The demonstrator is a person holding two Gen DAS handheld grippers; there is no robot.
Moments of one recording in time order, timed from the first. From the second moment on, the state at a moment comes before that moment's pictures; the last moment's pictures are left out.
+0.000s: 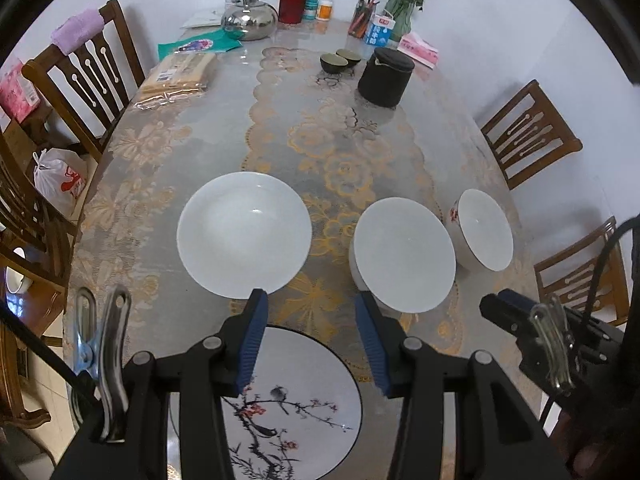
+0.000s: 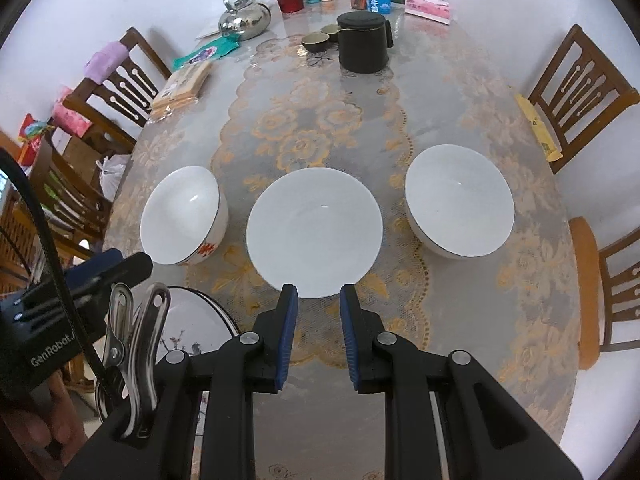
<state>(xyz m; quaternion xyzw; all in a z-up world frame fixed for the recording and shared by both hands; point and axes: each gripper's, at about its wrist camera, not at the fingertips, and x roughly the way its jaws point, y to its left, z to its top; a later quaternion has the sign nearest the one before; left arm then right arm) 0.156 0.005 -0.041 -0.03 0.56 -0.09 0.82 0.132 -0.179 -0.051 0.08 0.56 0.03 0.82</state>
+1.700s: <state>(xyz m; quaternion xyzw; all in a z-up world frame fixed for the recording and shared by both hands) 0.224 -0.068 -0.105 -0.02 0.60 -0.21 0.77 0.180 -0.242 -0.128 0.14 0.59 0.02 0.80</state>
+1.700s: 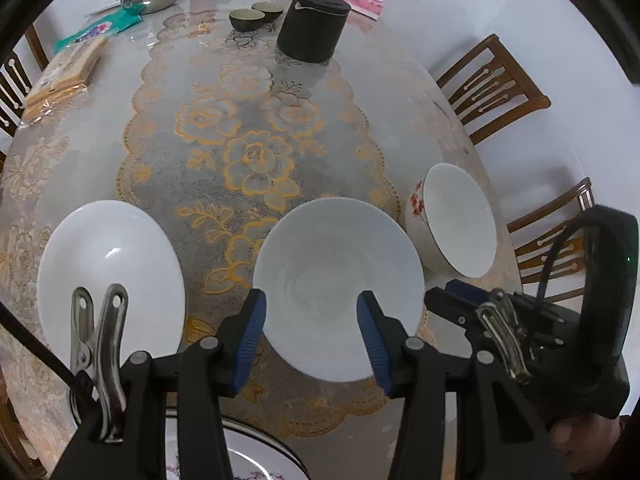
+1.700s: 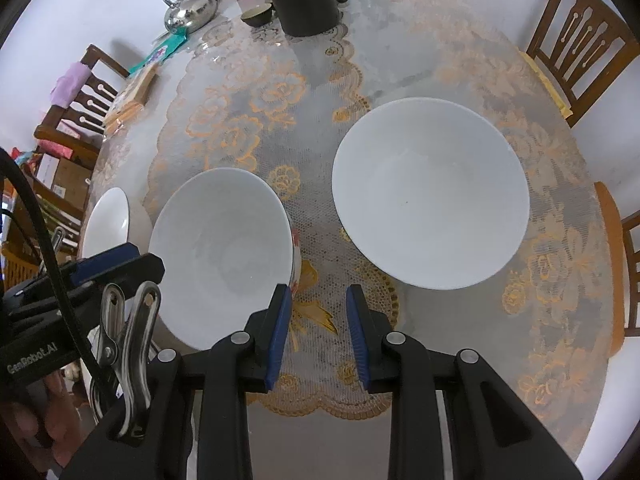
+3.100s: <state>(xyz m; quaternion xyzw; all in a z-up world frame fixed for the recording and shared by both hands) 0.247 -0.077 -0.152 0.04 0.62 -0.14 0.77 0.209 -0.224 -0.150 0.15 0.60 0.05 0.79</state>
